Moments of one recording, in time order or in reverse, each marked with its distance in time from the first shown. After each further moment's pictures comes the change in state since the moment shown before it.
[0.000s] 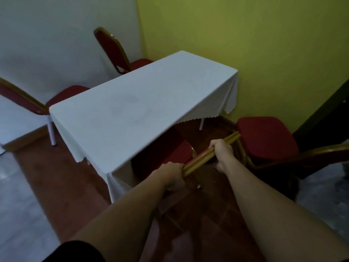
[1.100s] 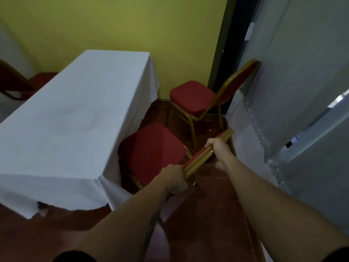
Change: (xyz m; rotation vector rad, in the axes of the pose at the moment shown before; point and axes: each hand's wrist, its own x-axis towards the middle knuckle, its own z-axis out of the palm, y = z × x) left_hand -0.121 -0.067 0.063 0.256 -0.237 0.478; right_hand -0.188 0.150 -0.007 0.368 0.395 0.026
